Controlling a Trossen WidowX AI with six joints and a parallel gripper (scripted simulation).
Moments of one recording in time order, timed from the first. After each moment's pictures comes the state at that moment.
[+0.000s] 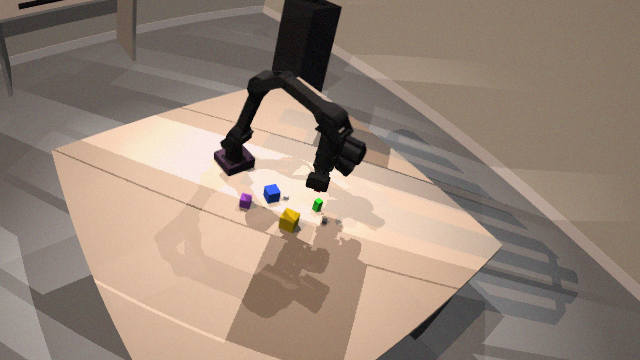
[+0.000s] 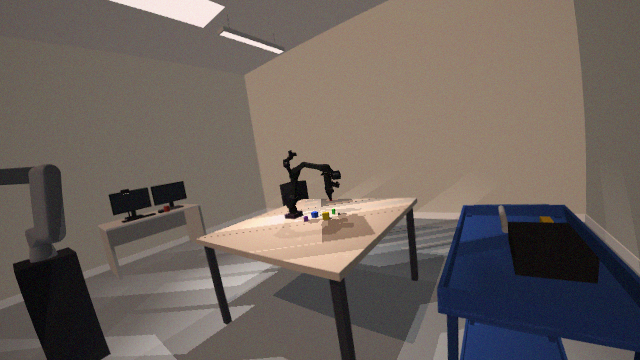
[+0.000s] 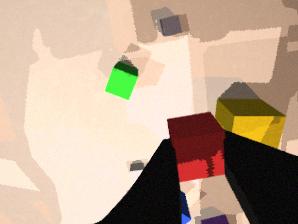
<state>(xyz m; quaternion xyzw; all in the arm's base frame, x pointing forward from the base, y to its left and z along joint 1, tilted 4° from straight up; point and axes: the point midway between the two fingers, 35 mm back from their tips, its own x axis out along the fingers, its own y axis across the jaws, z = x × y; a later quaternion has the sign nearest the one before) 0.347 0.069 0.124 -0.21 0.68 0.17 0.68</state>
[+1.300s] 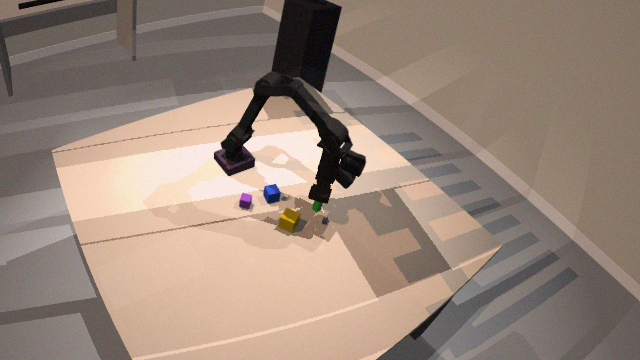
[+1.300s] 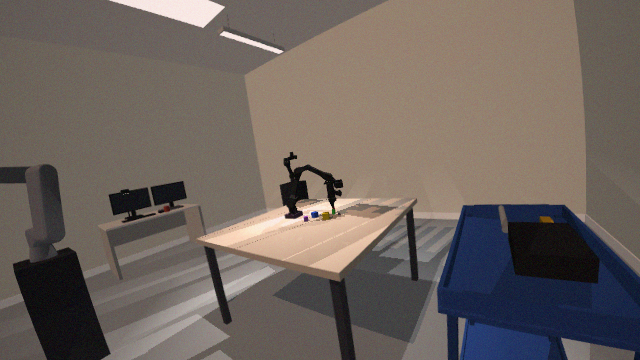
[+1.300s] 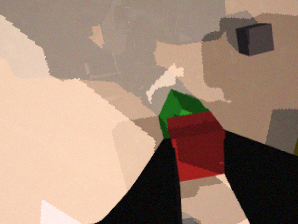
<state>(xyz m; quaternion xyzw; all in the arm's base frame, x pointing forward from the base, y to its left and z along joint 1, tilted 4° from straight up) 0.337 0.105 0.045 -0.21 0.68 0.17 0.68</state>
